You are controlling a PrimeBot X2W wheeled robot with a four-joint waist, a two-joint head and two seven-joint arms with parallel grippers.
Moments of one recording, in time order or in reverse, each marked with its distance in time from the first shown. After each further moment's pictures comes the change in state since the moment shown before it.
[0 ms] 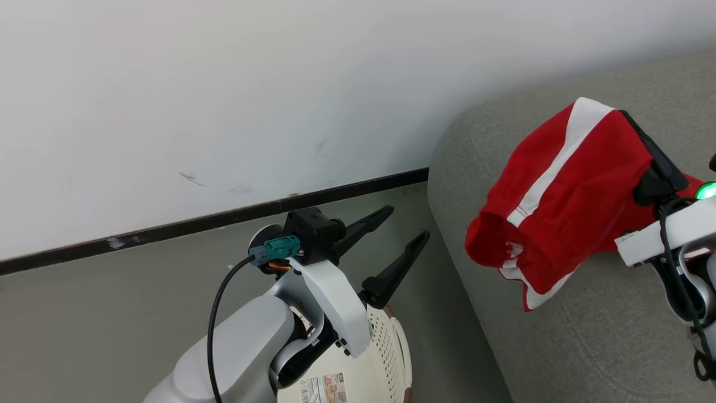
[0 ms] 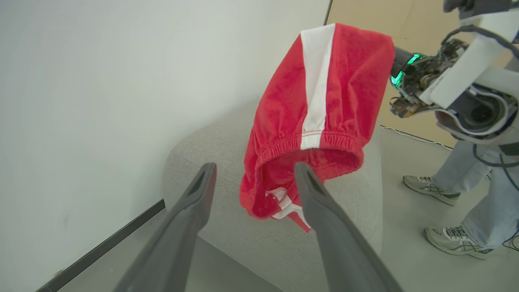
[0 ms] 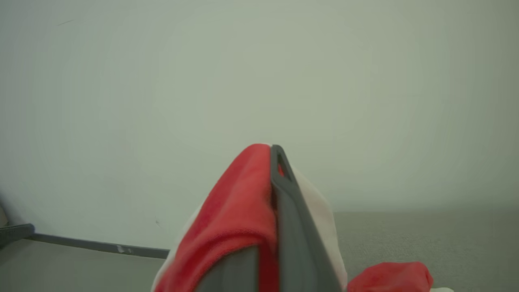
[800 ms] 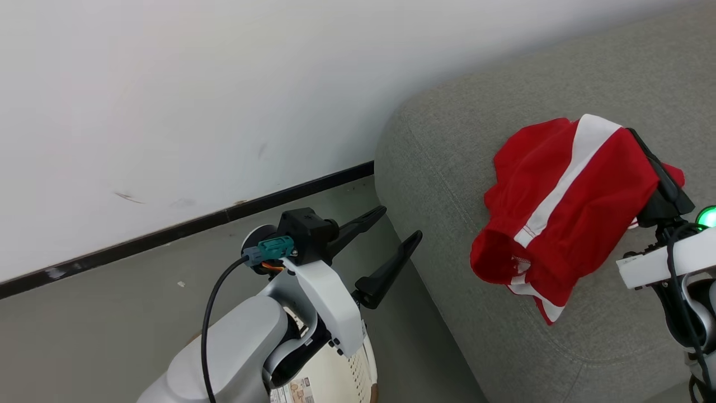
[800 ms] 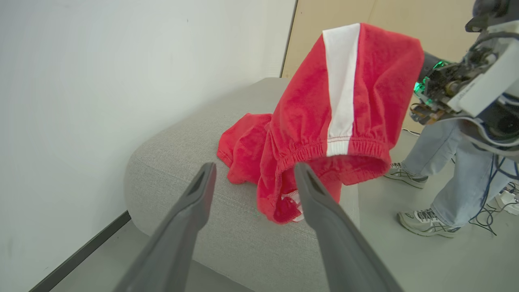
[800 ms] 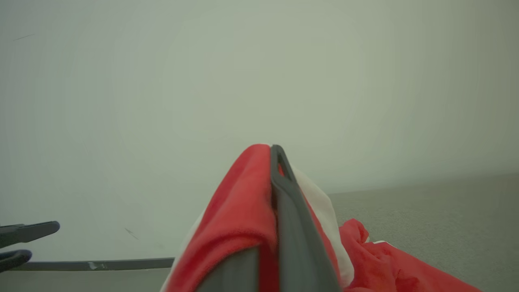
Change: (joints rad) left arm 0.001 0.015 -0.001 0.000 0.001 0.001 -0.001; right arm 0.126 0.044 -0.096 -0.122 -0.028 0.000 0.000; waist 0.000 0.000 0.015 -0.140
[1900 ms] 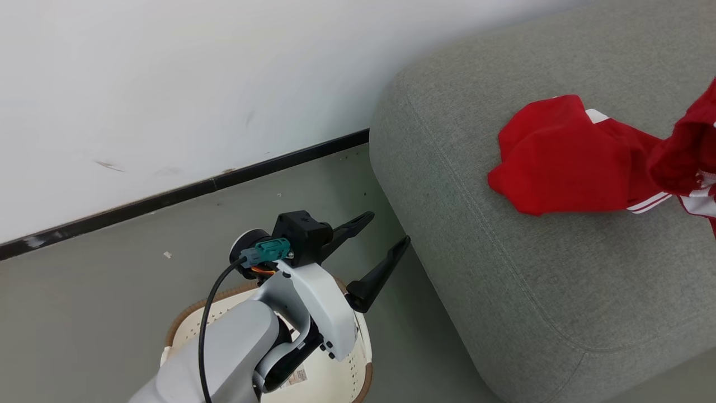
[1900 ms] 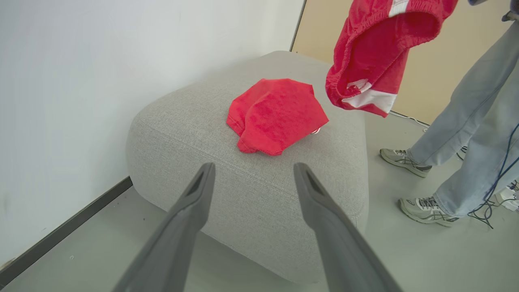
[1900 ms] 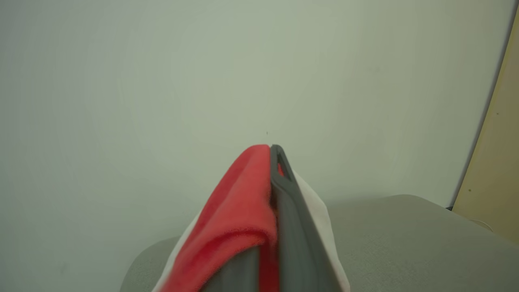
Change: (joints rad) left arm 0.014 0.031 -0.001 -0.040 0.008 0.044 0.051; right arm -0.247 -0.320 -0.142 0.207 0.102 0.000 0.026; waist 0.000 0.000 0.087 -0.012
